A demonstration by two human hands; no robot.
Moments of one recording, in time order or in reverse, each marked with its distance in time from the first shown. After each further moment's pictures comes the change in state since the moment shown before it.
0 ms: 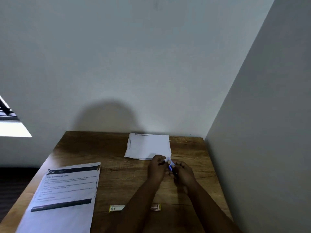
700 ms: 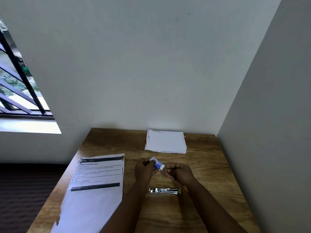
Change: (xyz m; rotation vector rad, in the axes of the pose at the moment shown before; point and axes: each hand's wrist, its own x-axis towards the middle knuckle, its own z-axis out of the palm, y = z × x) left_hand -0.047 -0.011 -0.128 -0.232 0.173 -0.047; right_hand -0.065 0.027 0.073 0.138 -0.189 0.023
